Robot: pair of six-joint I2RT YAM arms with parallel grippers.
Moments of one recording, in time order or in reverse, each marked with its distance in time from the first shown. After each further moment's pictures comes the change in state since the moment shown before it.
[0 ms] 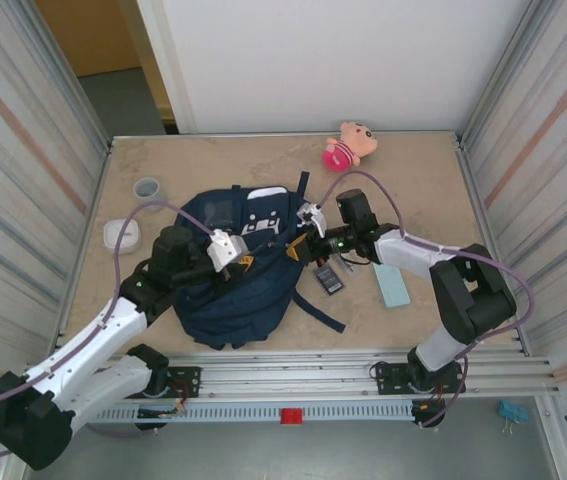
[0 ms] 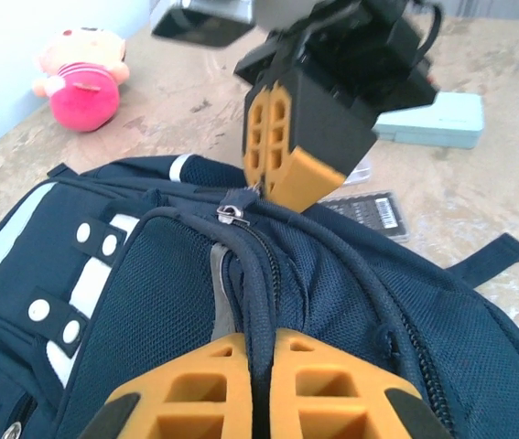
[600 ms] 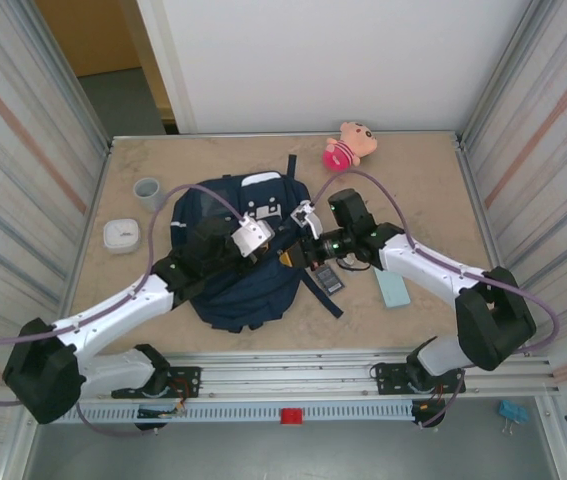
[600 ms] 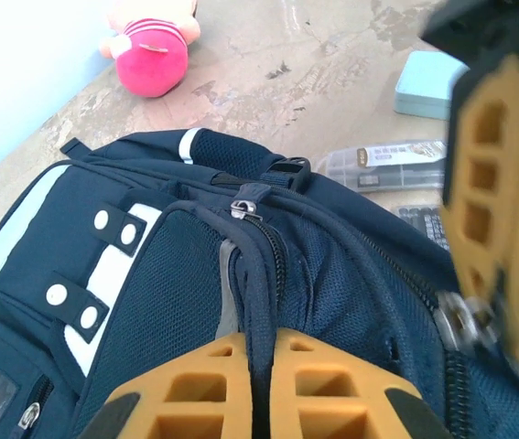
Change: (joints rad) left arm -0.148 0.273 0.131 0.108 -0.341 -0.066; right arm 0.138 -0.130 0.060 -0.211 0.095 0.312
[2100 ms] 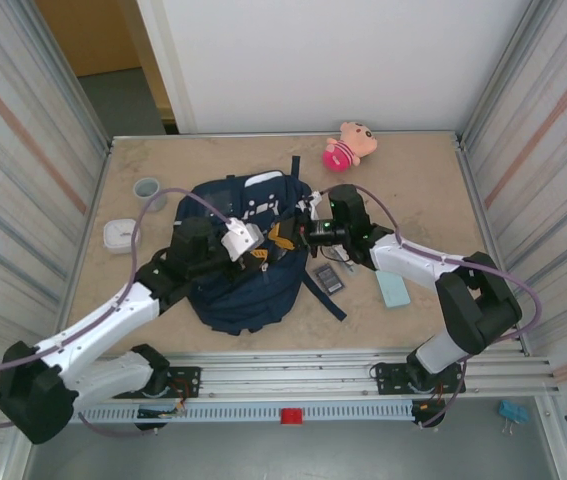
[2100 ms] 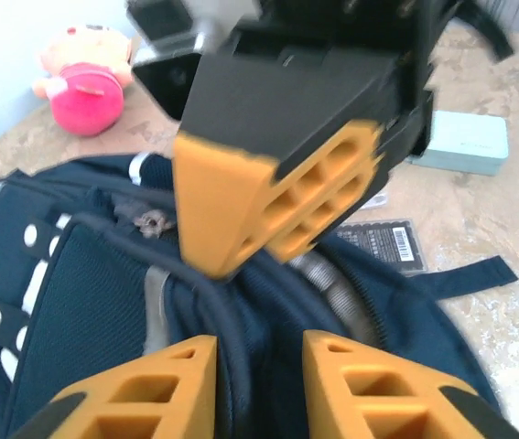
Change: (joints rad) left arm 0.035 -0.159 -0.017 -0.100 0.223 -0.048; right arm -0.030 0.108 -0.043 0.490 -0.002 1.041
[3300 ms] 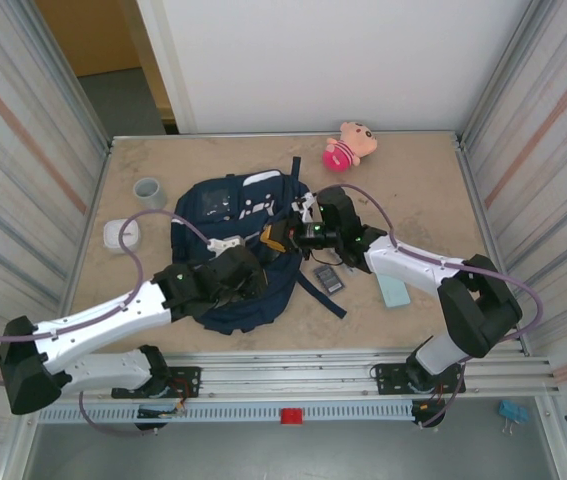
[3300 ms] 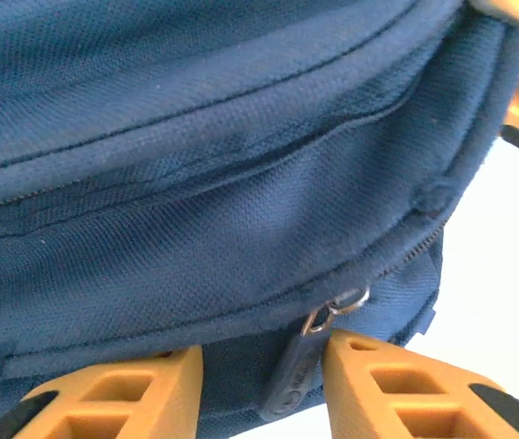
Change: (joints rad) left arm -0.354 0.111 0.177 -0.559 -0.547 -1.332; right arm 0.079 -0.014 0.037 -0.069 0.123 -0.015
